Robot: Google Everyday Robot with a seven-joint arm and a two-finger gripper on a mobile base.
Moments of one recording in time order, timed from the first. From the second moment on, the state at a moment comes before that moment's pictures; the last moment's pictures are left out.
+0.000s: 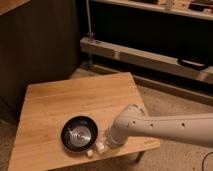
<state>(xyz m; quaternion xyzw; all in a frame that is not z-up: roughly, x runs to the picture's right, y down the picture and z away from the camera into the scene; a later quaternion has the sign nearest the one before) 0.004 0.264 0.698 -0.32 -0.18 -0.04 0.93</state>
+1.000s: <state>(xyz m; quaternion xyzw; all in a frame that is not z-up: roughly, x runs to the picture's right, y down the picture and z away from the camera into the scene) -0.002 0.269 0.728 -0.31 -0.23 0.00 0.92</state>
